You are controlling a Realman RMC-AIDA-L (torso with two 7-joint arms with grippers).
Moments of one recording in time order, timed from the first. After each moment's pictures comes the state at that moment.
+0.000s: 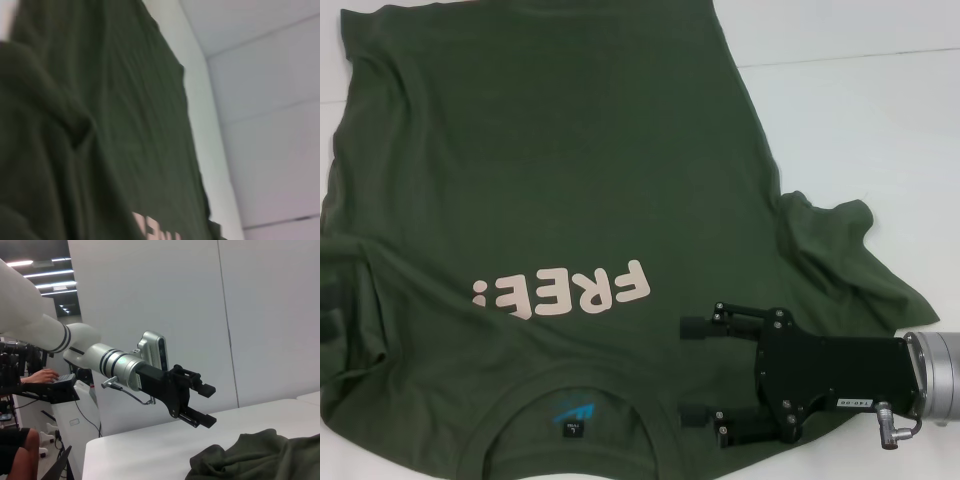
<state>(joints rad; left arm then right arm) -0.33 -2.01 -2.87 -0.77 -0.95 1.82 -2.34 0.32 2.09 -1.02 -0.50 -1.68 -1.71 0.96</state>
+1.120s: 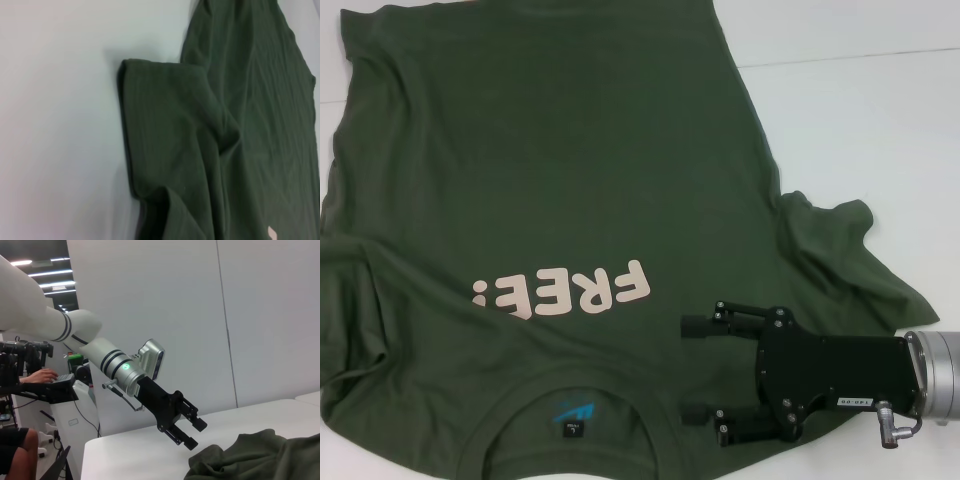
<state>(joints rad) -0.35 -1.99 -2.88 -0.89 -0.70 1.69 -2.53 0.32 2.09 -1.02 -0.50 -1.68 -1.71 0.96</state>
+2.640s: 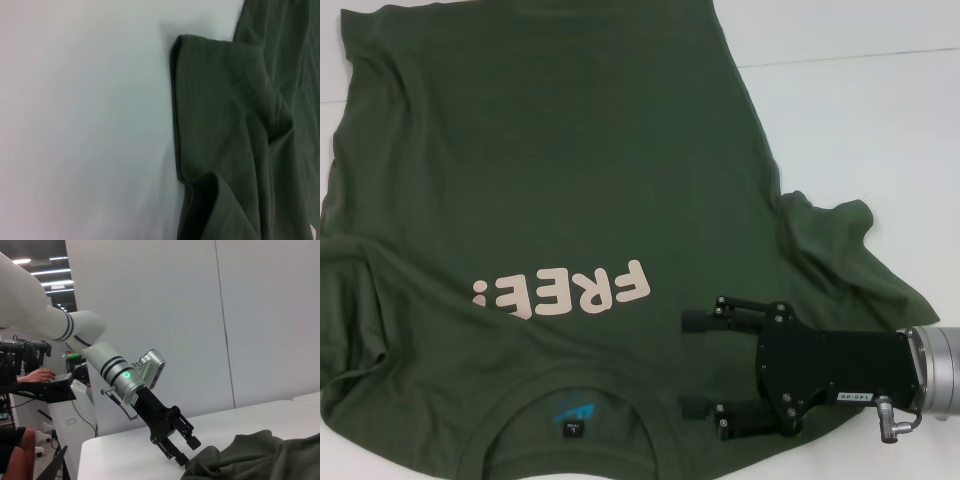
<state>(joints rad) -0.38 -1.98 -2.87 -0.84 -0.59 1.64 -2.59 0.33 2.09 -1.01 -0.50 -1.68 -1.71 0.96</state>
